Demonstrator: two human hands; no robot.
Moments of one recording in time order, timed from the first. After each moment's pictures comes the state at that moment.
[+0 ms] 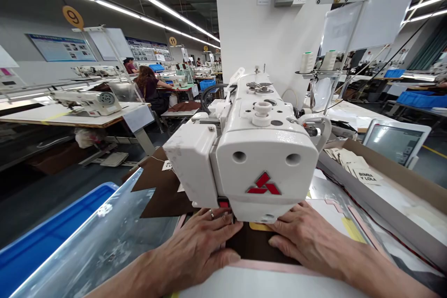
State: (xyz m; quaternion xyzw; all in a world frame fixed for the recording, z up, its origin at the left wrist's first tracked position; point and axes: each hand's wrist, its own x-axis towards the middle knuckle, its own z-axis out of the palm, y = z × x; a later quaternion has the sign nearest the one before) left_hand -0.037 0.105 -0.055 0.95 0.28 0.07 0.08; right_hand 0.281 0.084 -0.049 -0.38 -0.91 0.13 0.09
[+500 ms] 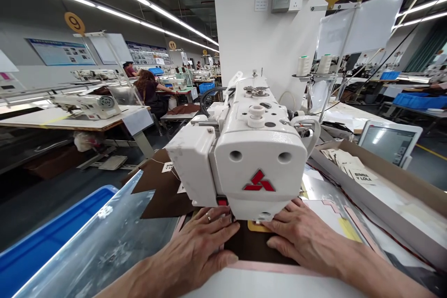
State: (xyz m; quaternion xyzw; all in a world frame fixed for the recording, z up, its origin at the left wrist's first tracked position) left_hand -0.040 0.100 -0.053 0.96 0.27 0.08 0.03; right_hand 0.282 0.083 -0.051 -0.37 -0.91 0.12 0.13
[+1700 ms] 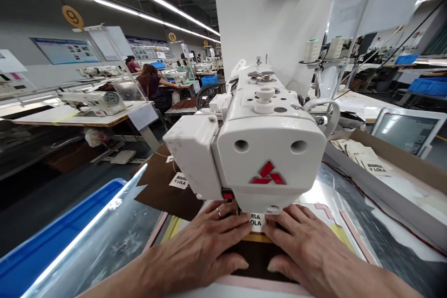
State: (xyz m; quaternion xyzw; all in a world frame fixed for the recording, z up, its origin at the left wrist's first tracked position) left_hand -0.028 0.095 -0.037 0.97 0.22 0.07 0.05; right_hand 0.255 0.052 -0.062 -0.39 -0.91 0.06 0.15
